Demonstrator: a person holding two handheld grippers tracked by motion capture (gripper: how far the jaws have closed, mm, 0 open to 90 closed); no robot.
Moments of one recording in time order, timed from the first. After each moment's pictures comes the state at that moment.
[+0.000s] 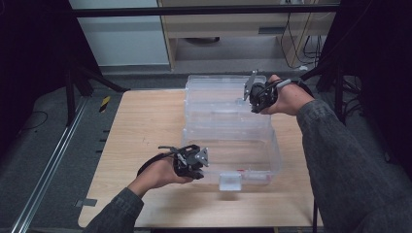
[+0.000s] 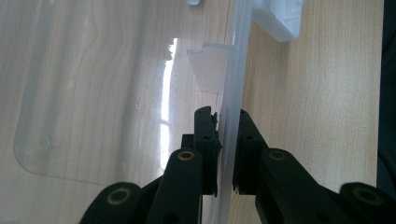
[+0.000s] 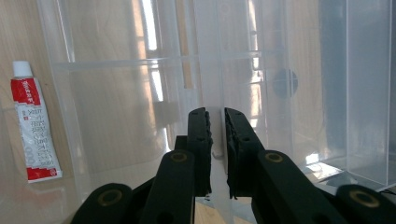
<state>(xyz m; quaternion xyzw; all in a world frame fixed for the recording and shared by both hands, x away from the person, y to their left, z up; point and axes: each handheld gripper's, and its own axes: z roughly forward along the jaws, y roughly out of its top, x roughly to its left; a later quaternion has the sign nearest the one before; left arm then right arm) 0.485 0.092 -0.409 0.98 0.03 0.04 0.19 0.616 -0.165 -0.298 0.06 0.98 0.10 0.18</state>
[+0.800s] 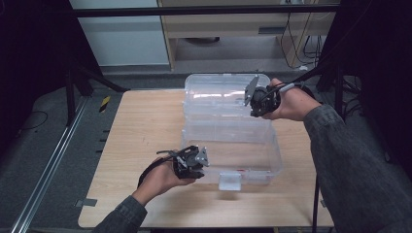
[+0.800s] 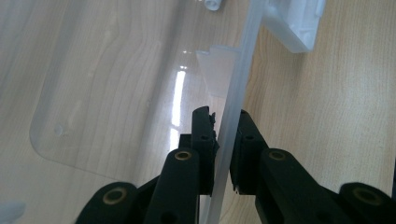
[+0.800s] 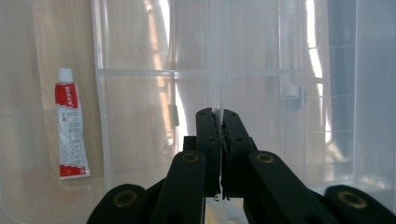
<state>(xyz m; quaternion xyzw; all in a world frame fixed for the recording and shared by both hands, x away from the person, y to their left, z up) 0.478 0.093 -0.411 0.97 0.07 0.07 0.21 0.584 -0.162 -0.287 0.03 0.98 0.12 0.18</state>
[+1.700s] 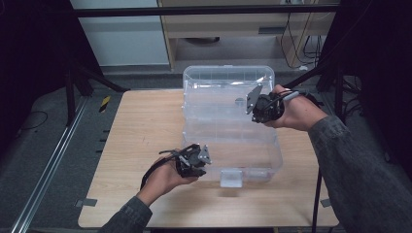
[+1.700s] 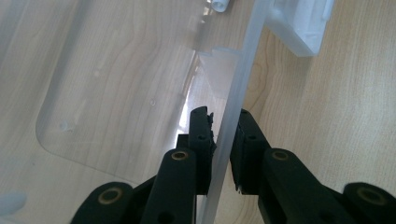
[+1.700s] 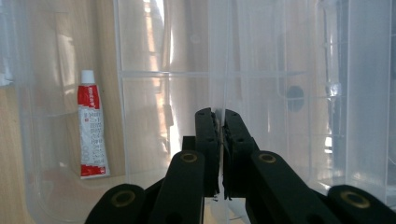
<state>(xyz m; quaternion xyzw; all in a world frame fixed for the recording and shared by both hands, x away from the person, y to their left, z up) 0.482 0.087 -0.412 0.97 0.09 0.09 0.21 0.559 -0.164 -0.288 0.03 0.97 0.13 0.20</state>
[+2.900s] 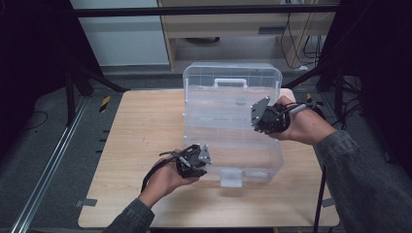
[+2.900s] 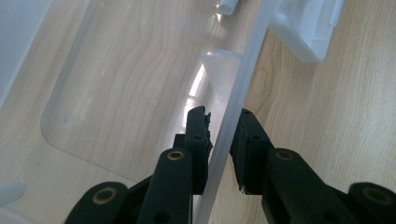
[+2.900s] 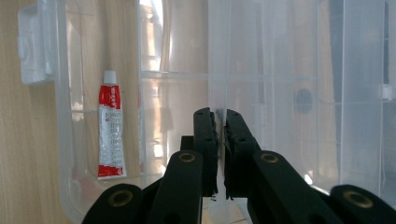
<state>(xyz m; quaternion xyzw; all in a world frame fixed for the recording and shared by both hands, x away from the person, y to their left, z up) 0.481 0.083 -0.414 0.96 0.09 0.11 0.22 0.530 -0.173 -0.297 0.02 0.97 0.14 0.21</state>
